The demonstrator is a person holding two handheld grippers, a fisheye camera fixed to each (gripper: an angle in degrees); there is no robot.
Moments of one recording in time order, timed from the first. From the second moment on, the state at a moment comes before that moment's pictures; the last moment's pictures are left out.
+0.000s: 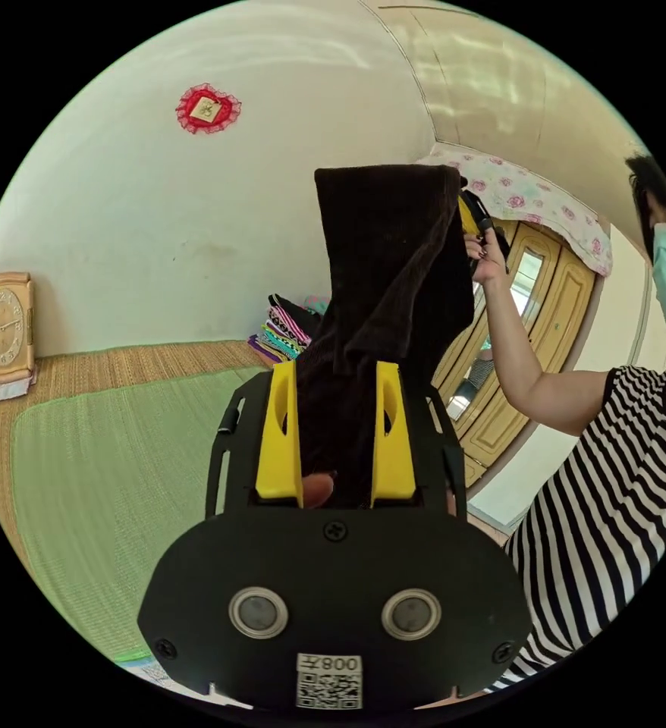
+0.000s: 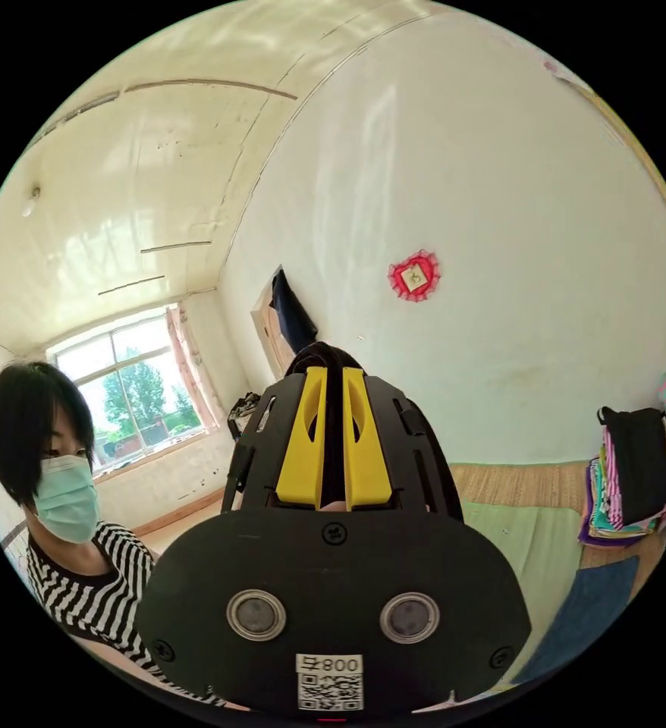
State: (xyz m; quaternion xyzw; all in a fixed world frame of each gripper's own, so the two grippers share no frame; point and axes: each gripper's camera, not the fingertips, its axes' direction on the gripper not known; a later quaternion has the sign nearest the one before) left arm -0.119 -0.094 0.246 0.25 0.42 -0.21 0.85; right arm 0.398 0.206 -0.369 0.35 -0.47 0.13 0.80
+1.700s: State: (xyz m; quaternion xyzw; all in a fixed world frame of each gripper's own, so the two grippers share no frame) left arm -0.407 -0.056 0.256 -0.08 0.34 -0.35 0.87; right arm 0.434 0.247 0.157 -0.05 -0.38 0.41 0.83
